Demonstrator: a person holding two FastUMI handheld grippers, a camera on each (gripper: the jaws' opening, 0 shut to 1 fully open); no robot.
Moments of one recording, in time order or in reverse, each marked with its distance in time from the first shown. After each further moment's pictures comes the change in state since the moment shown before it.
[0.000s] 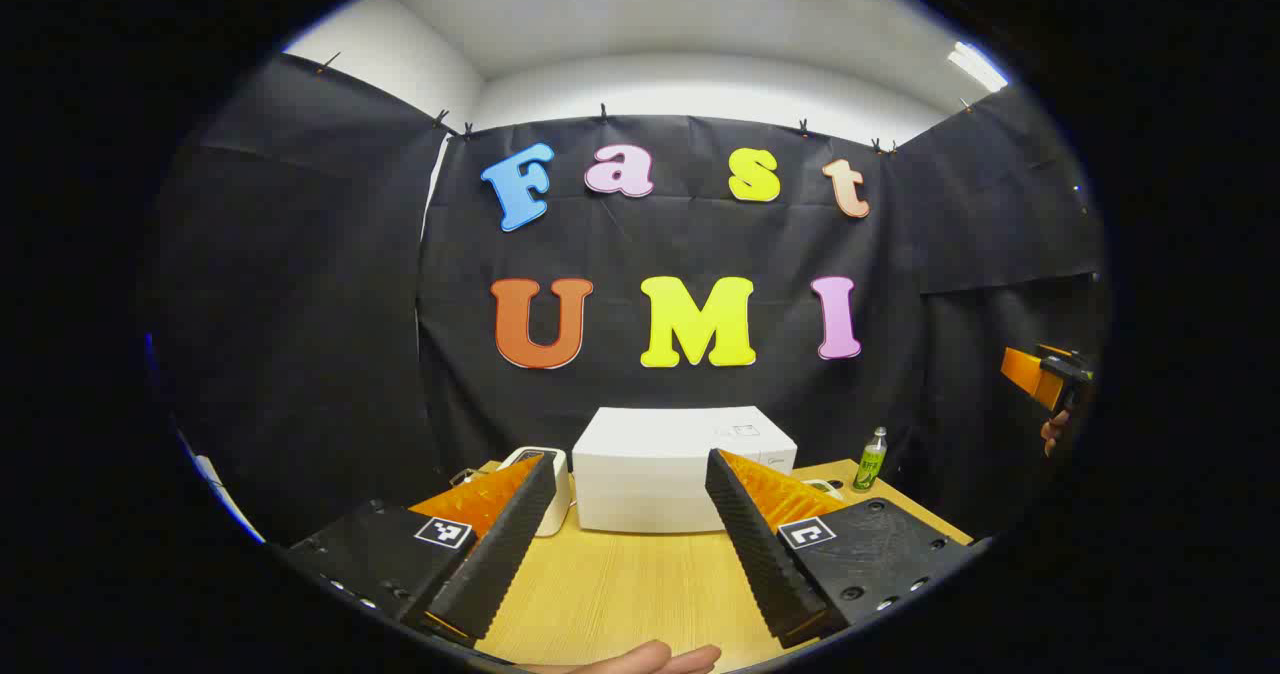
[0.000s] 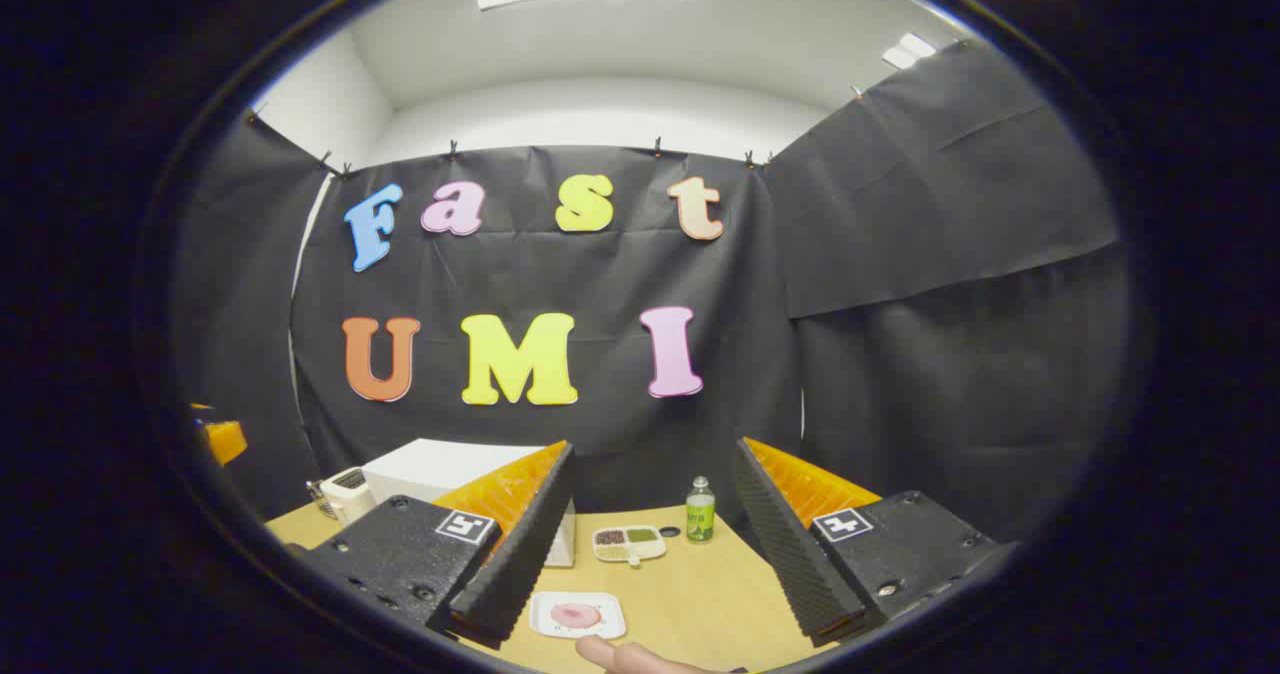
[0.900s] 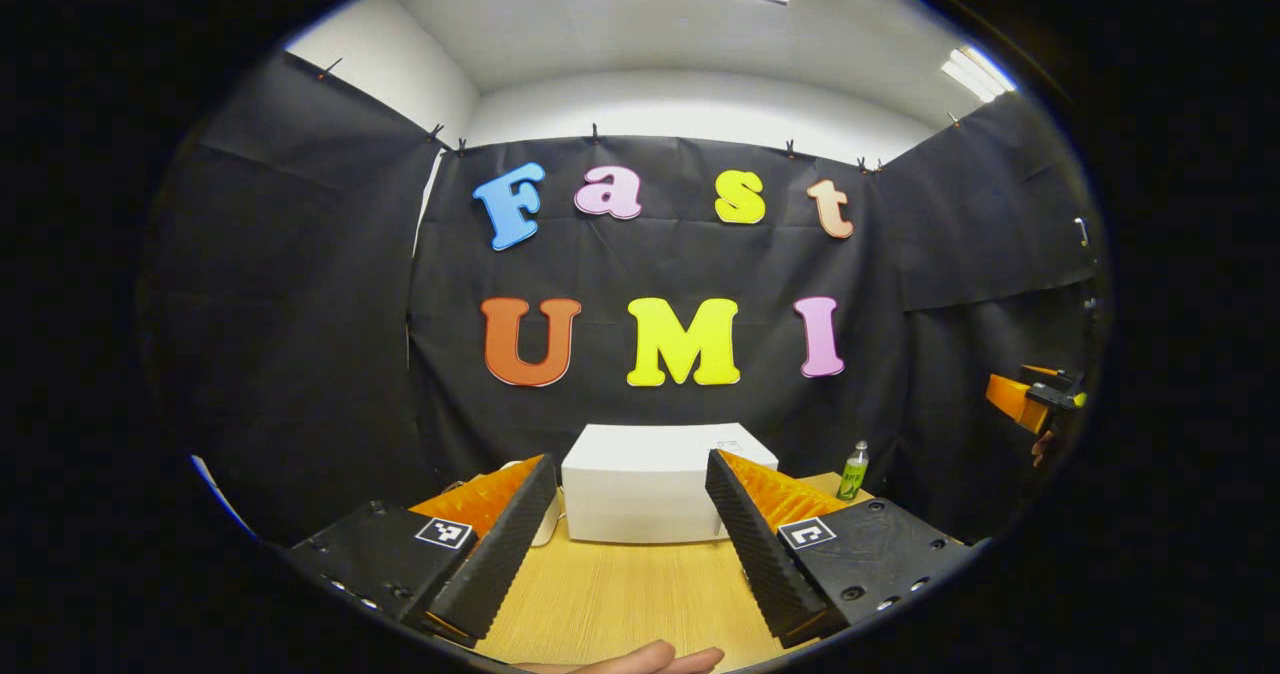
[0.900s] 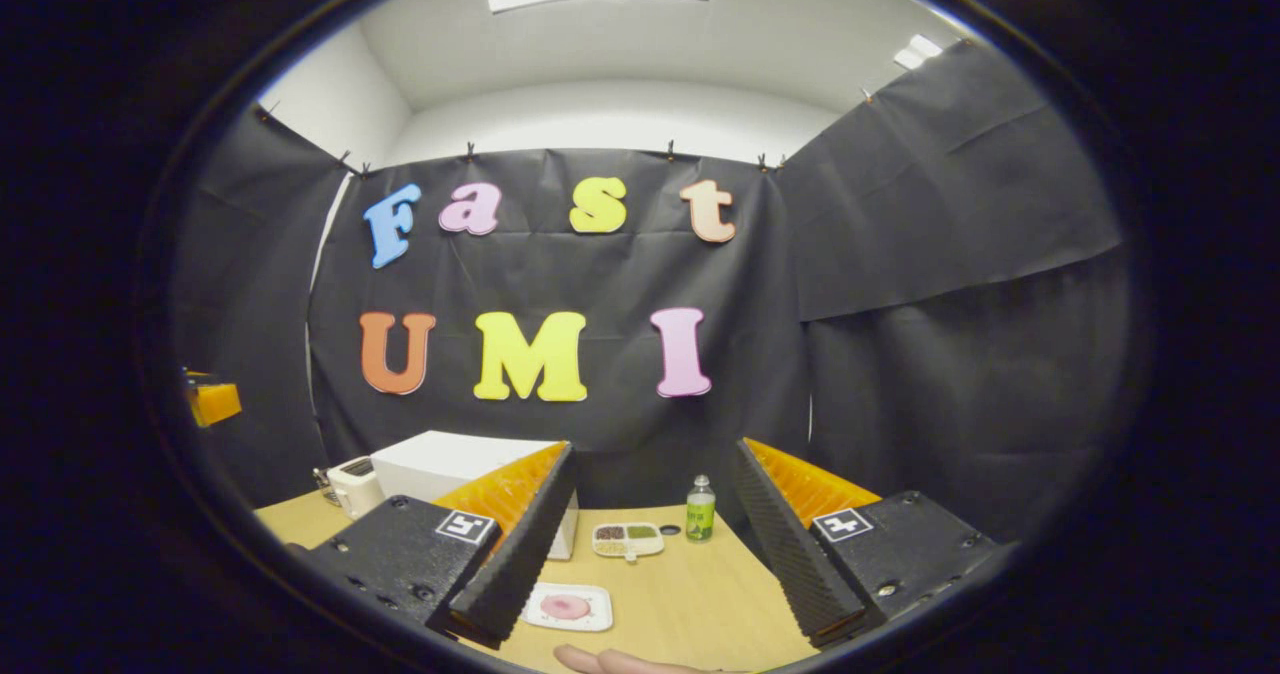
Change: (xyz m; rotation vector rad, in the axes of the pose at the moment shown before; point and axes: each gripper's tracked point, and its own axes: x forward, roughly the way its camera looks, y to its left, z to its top) left arm -0.018 -0.006 0.021 -0.016 -0.067 -0.055; right arm -0.014 -0.019 0.000 0.000 -0.010 0.064
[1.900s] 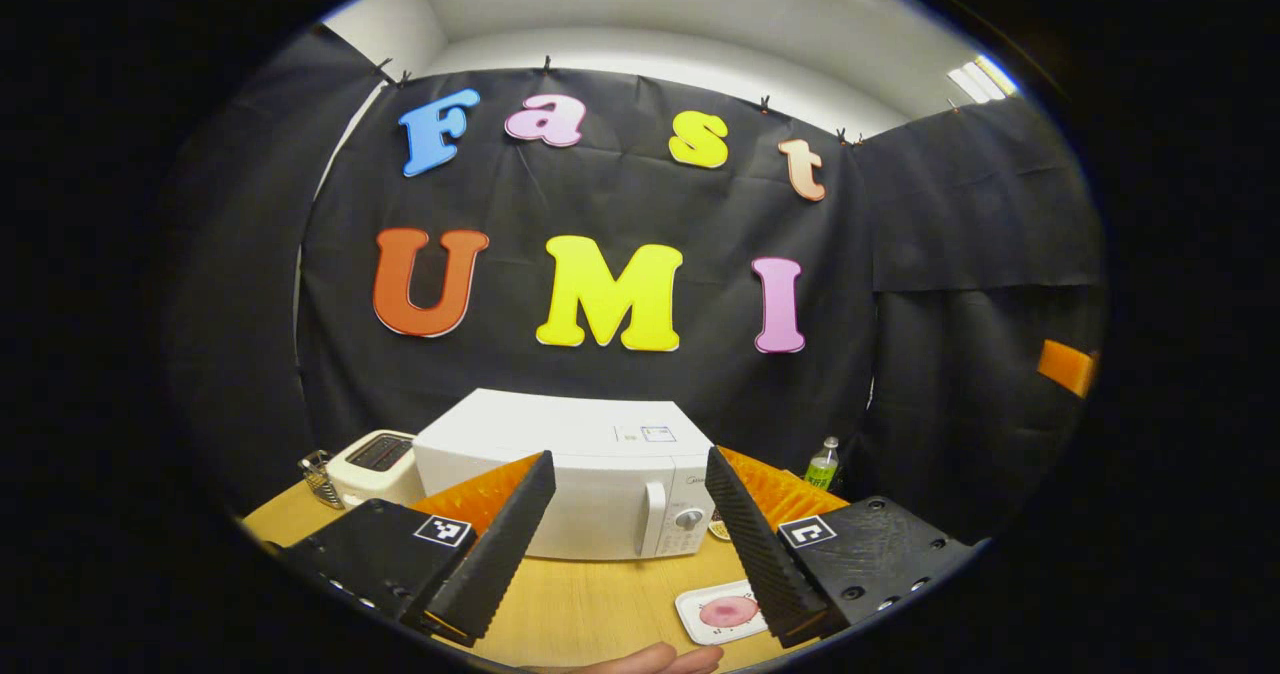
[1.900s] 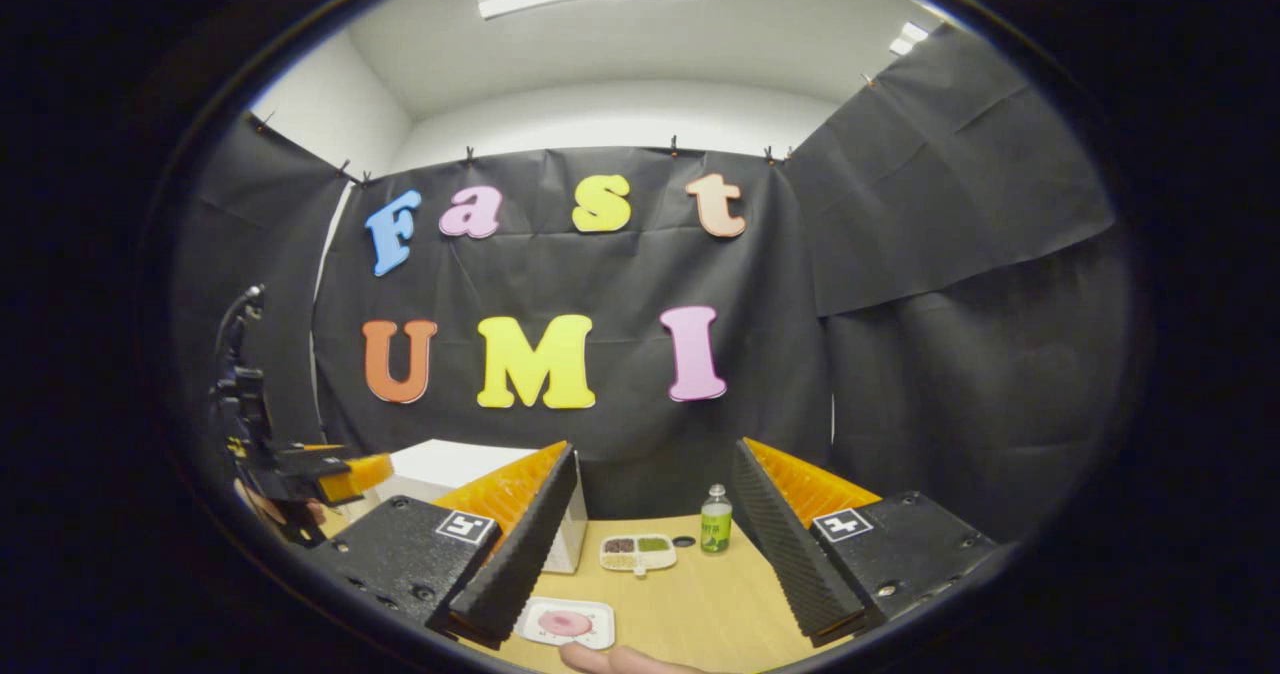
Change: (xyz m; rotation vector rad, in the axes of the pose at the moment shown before) left arm 0.203 -0.108 -0.110 -0.064 0.086 -0.160; right arm 0.061 -0.010 -0.025 0.034 -0.003 0.052
